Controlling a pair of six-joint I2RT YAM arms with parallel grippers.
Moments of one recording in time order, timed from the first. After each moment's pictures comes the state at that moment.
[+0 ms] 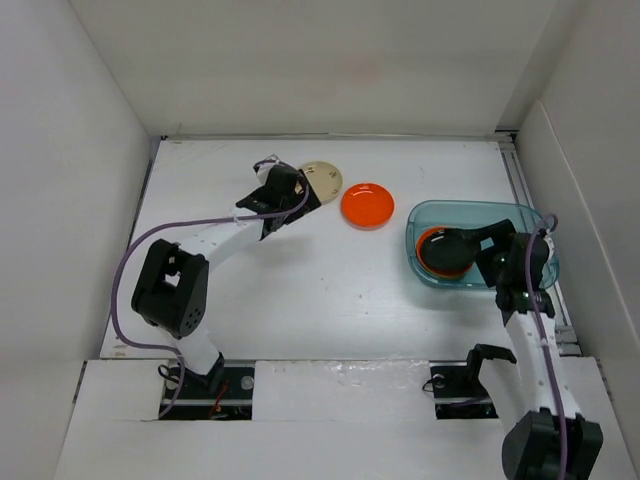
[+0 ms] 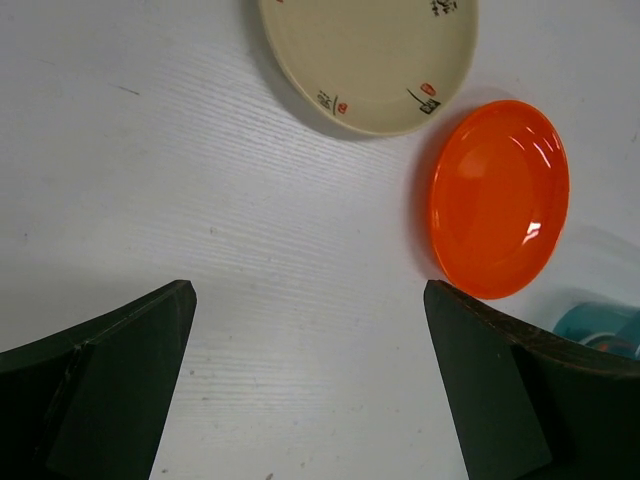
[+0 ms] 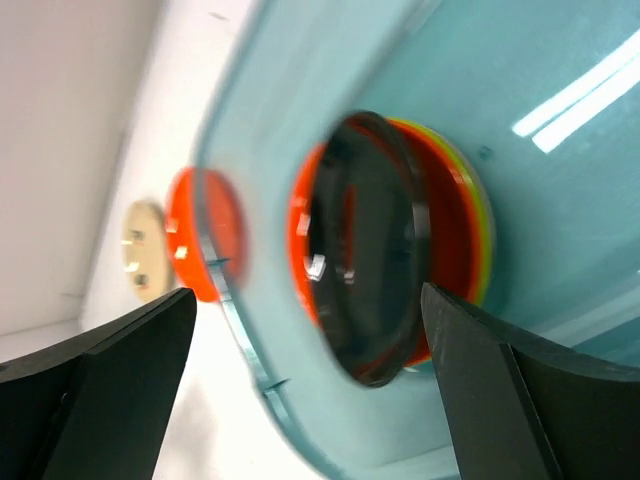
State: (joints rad) left arm -0.50 1.66 1.15 -0.22 -0.21 -0.84; right arm -0.19 0.79 0.47 -0.23 -0.07 0.94
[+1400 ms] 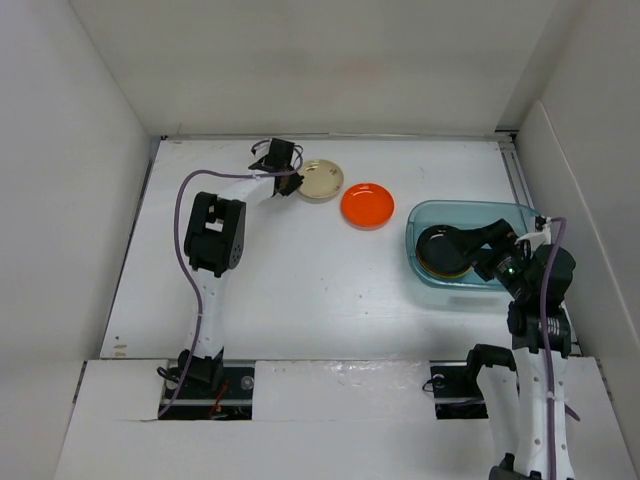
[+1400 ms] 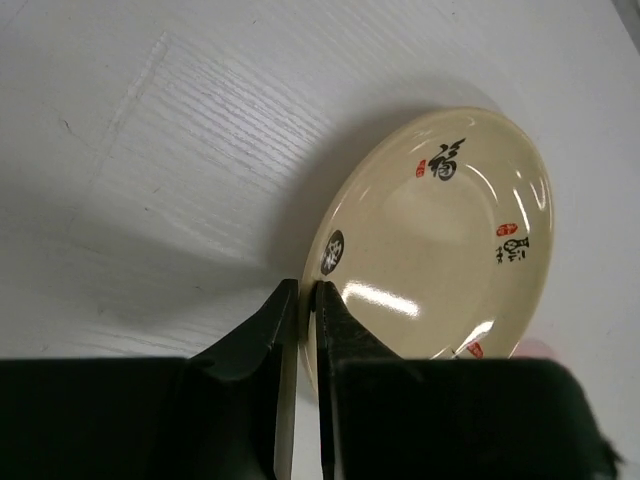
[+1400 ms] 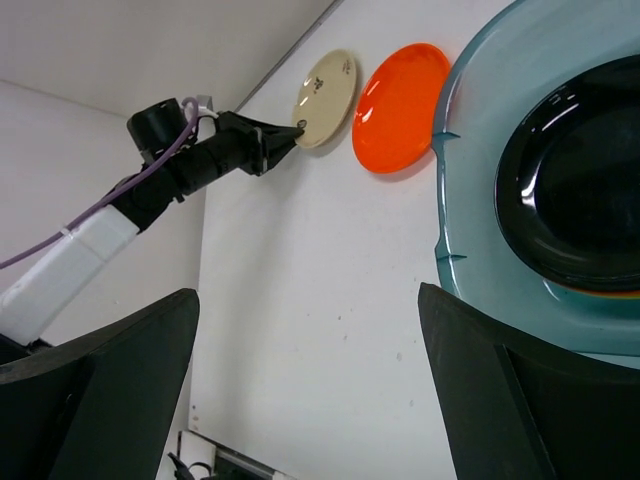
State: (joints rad) left arm -0.32 2.28 1.74 -0.29 -0.13 -0.94; right arm -0.19 0.48 0.63 -0.40 -0.52 0.84
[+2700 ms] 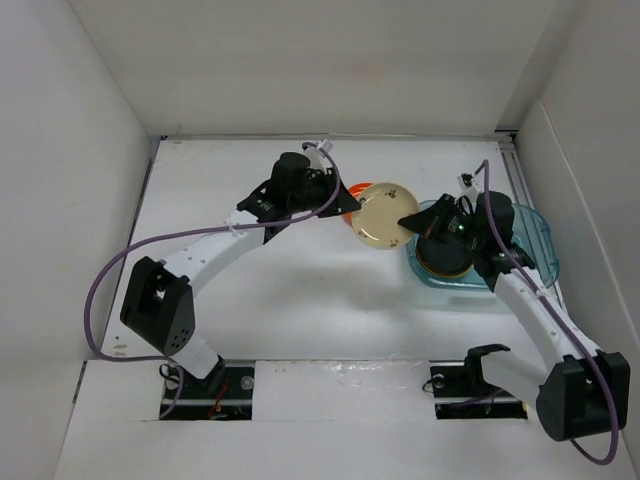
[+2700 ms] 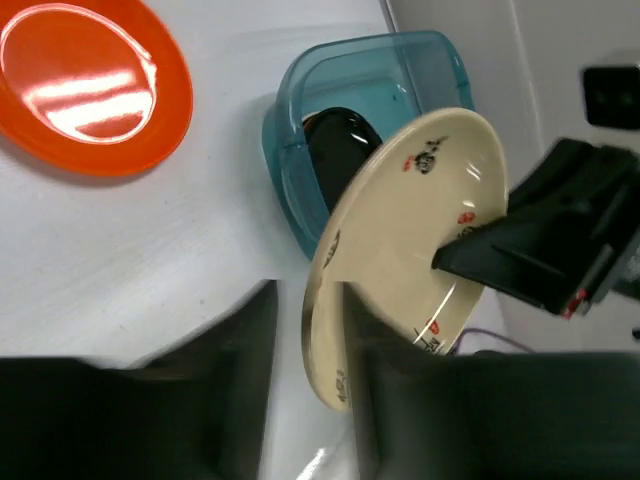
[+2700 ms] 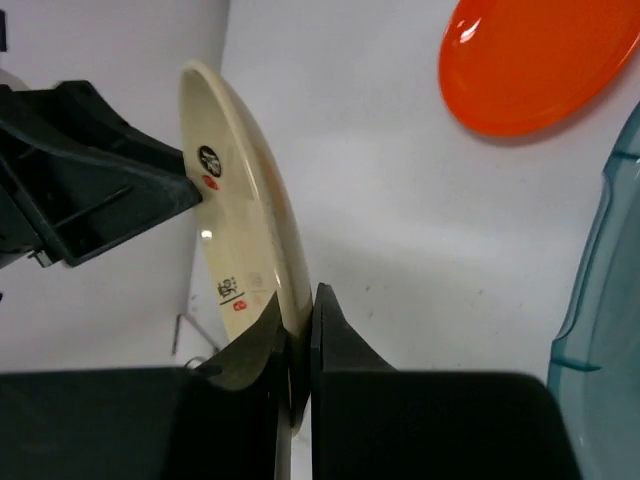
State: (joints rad) left arm -0.63 1.55 1.24 -0.10 0.37 -0.71; right arm 0.14 1.05 0.72 -0.03 -0.56 0.79
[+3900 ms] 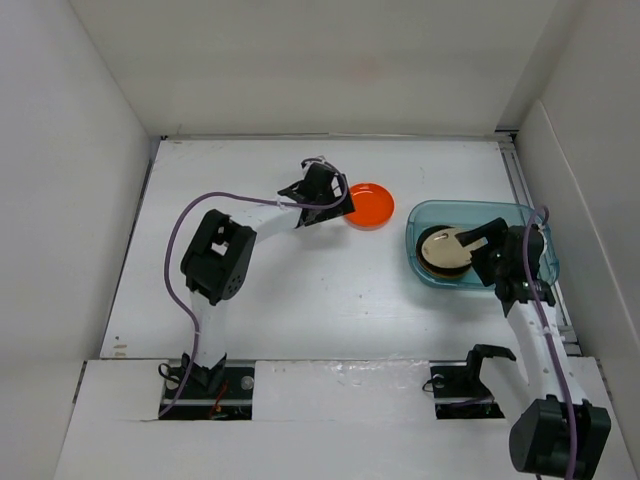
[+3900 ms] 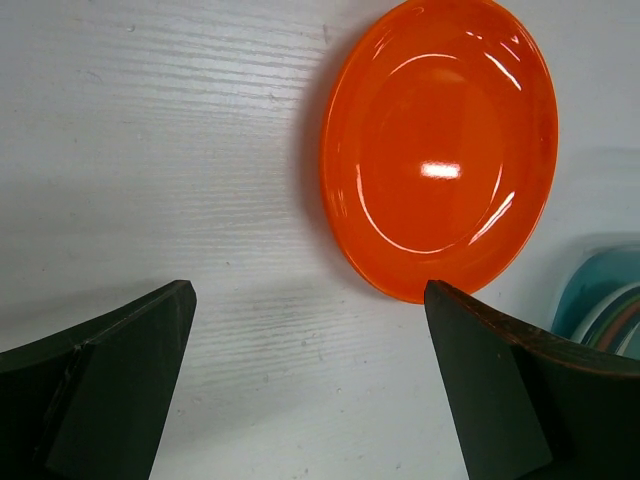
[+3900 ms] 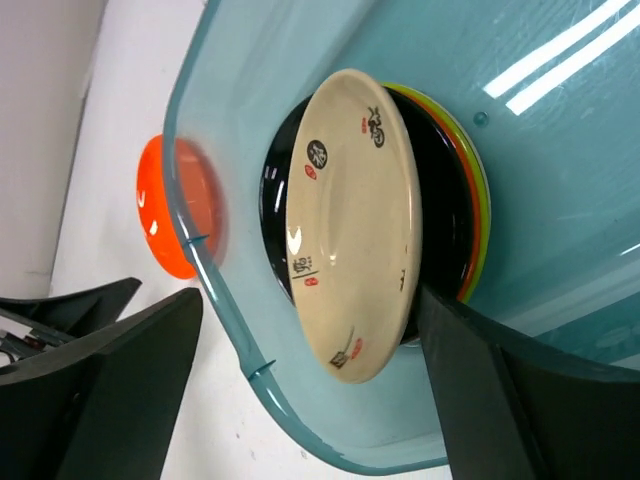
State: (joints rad) left arm -0.59 2.02 1.43 -0.19 -0.07 -0.74; right arm -0.15 0.82 0.55 -0.33 -0.06 0.93
